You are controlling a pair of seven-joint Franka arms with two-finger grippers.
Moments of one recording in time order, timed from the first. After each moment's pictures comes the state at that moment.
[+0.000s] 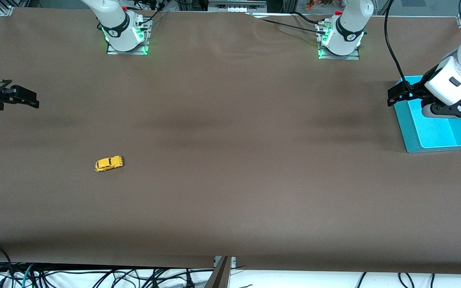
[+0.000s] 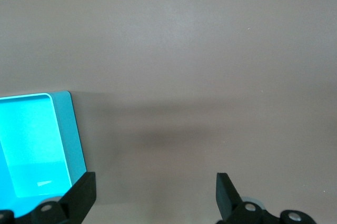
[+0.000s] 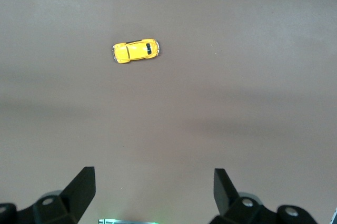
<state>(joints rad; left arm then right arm) 0.05 0.00 -0.11 -1.69 -0.01 1.60 -0.04 0.03 0.12 -0.09 -1.53 -0.05 1.53 -0.16</state>
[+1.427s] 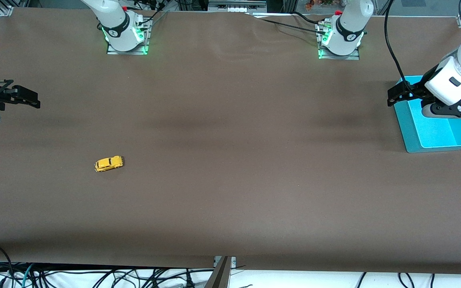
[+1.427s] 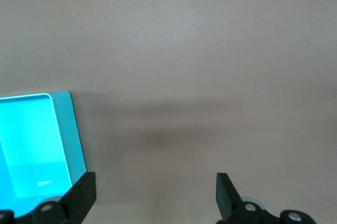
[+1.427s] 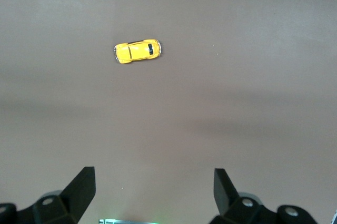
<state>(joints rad) 0.05 0.00 -0.11 -1.69 -0.01 1.60 -0.04 0.03 0.12 -0.08 -1.53 -0.05 1.53 -0.16</state>
